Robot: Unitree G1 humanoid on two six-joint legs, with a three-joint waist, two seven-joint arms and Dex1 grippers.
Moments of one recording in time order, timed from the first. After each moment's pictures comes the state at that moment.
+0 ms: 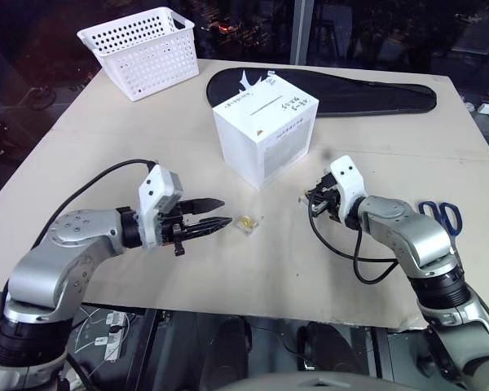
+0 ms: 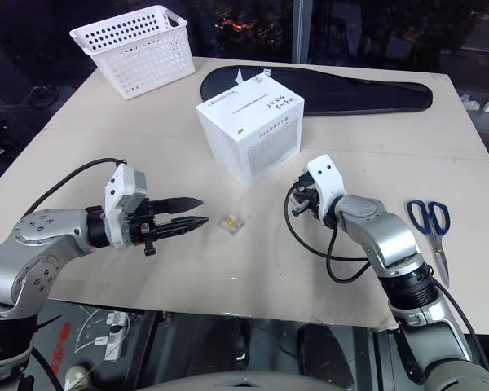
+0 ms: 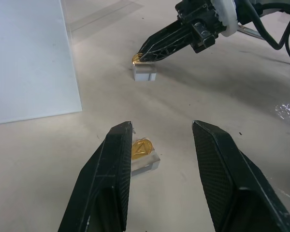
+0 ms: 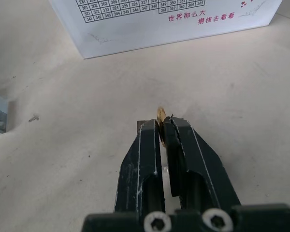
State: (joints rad) left arm -0.16 0.84 0.19 -0.42 -0.65 0.65 -1.01; right arm -0.51 -0.39 0.22 -0.26 0.32 0.98 0.38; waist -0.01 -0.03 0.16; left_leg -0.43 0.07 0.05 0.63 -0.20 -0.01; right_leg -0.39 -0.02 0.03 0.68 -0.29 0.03
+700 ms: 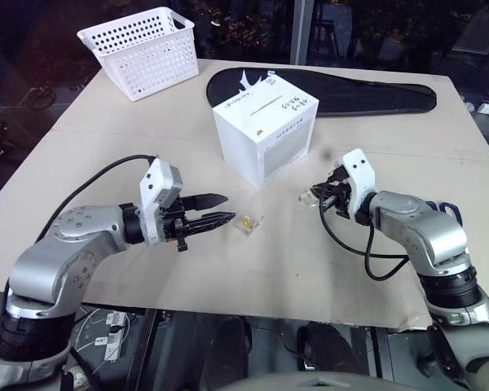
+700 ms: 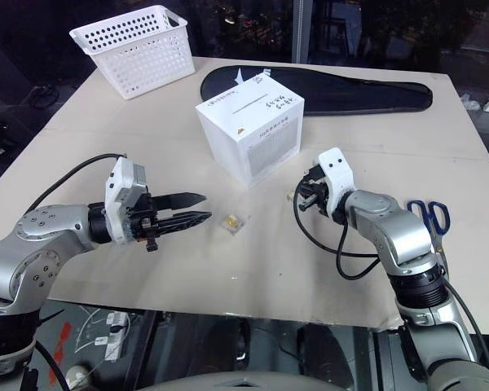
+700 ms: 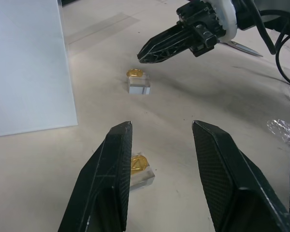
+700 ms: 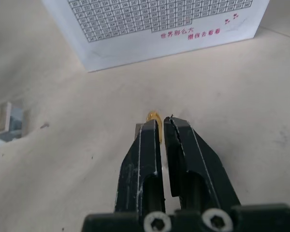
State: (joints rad) left arm -0.18 0.83 0.19 -0.42 -0.69 0.68 -0.99; right arm -0.51 -0.42 0.14 -0.32 0.37 1.03 0.43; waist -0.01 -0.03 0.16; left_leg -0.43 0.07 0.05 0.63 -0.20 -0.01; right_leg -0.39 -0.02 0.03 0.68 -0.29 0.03
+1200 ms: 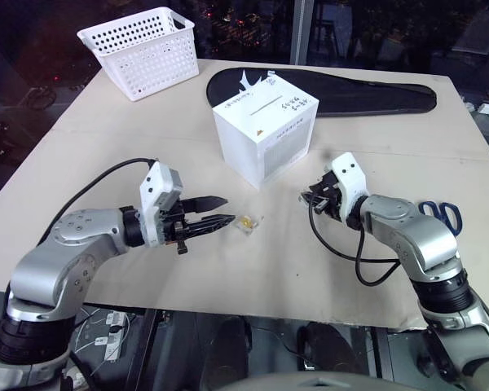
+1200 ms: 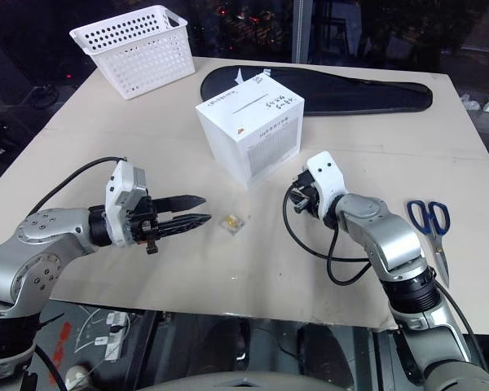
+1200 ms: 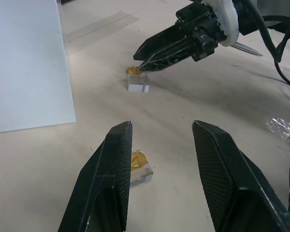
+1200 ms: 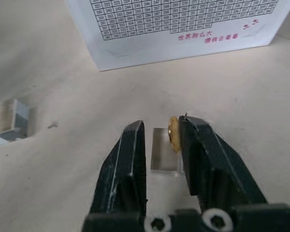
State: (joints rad) left arm -0.16 0.83 0.19 -0.42 -0.69 0.66 -0.99; right arm -0.50 -0.38 0.20 -0.34 0.29 1.02 0.38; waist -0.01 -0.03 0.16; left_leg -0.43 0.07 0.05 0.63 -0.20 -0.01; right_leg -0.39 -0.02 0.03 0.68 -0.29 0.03
